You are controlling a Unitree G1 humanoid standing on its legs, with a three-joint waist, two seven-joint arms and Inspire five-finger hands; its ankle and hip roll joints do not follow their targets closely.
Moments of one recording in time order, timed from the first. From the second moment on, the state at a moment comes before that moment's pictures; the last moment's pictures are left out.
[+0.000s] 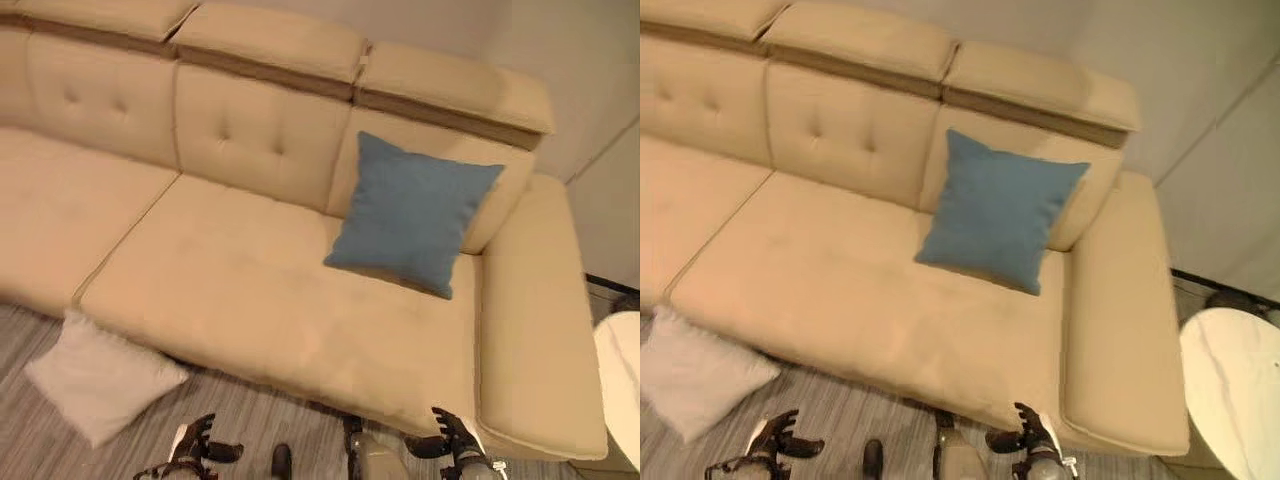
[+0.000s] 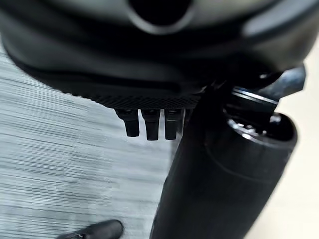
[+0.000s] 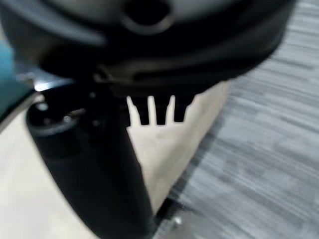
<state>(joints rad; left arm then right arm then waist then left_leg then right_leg) 0.00 0.31 -0.13 1.09 -0.11 -0.14 0.17 -0.01 -0.27 0.17 1.01 0.01 -0.09 -0.20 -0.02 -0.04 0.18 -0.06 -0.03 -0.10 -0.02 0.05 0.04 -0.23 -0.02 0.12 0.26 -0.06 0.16</state>
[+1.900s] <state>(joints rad) -0.01 0.27 -0.11 1.18 -0.09 -0.11 0.19 -0.04 -0.27 0.26 1.06 -0.06 -0.06 -0.19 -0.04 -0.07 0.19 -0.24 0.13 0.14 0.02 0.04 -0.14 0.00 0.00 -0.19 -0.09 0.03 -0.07</state>
